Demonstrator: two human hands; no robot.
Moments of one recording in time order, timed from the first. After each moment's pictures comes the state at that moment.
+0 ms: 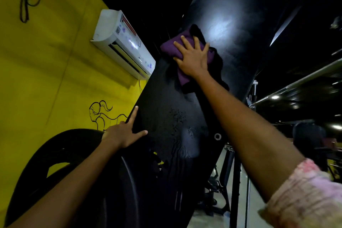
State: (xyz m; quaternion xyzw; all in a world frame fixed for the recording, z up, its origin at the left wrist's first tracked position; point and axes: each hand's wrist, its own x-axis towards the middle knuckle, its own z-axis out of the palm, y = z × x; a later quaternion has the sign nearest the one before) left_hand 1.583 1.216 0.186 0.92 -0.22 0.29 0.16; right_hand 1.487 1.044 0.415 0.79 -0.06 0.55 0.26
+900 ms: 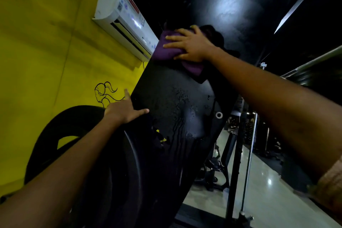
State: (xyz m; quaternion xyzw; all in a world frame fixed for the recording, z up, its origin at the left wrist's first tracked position) left_hand 1.573 1.218 0.188 0.93 -0.14 0.28 0.18; right_hand 1.472 1.033 0.406 0.82 0.11 0.37 0.43
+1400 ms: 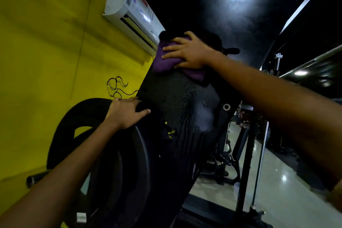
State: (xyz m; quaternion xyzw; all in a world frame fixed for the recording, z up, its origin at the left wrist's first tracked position) left_hand 1.549 1.242 0.159 0.90 -0.22 0.37 0.10; right_hand 1.482 1.044 0.370 0.80 0.17 0.33 0.47
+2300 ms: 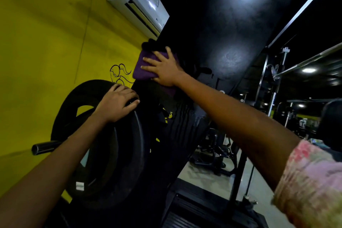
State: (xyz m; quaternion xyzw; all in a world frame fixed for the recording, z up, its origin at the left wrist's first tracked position) left_hand 1.541 1.260 0.120 0.79 -0.34 0.50 0.14; right_hand 1.510 1.090 0.265 0.83 0.13 0.31 0.45
